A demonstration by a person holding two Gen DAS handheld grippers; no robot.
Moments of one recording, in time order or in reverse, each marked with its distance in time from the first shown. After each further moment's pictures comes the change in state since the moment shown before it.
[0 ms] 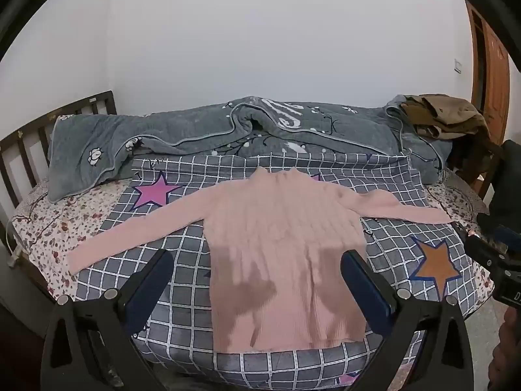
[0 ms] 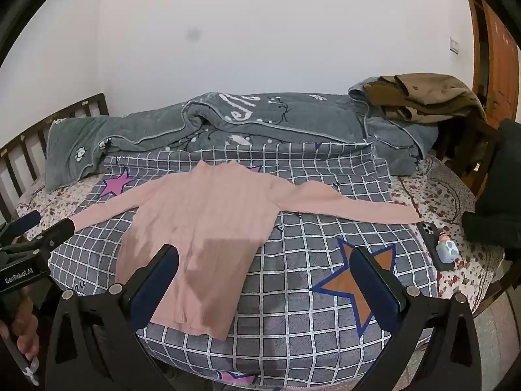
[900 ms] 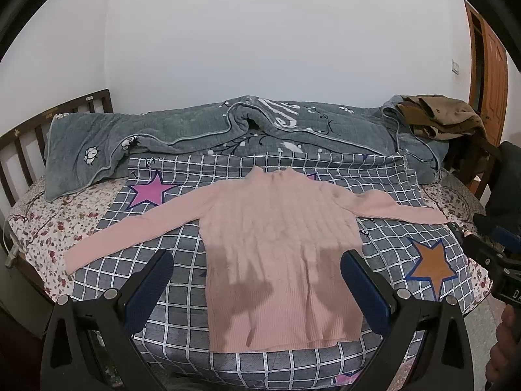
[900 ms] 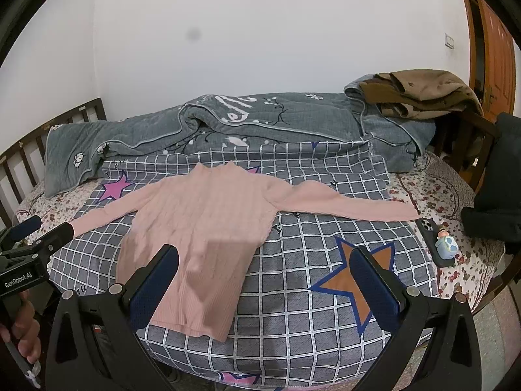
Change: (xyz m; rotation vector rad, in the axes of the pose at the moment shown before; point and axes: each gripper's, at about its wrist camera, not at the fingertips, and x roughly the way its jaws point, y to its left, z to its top) left arm -0.002 -0.004 0.002 -0.003 0.009 -0.014; right arm -0.004 -0.005 0.001 0.026 -0.014 -0.004
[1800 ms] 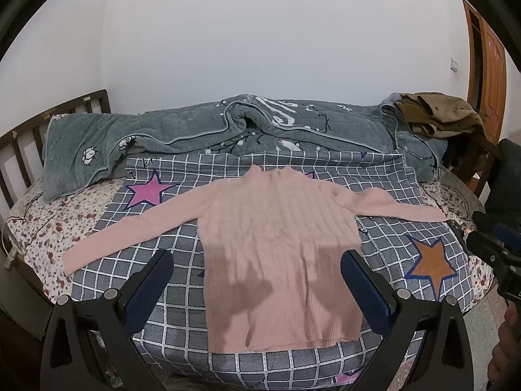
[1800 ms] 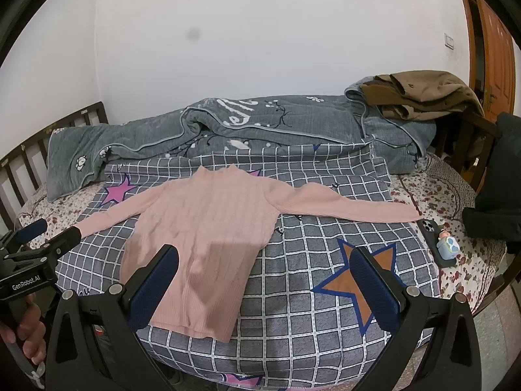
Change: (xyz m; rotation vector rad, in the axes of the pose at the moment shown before) left arm 0.004 -0.005 -0.006 0.004 0.006 -0.006; right arm -0.002 0.002 0.001 0.001 -0.008 0.005
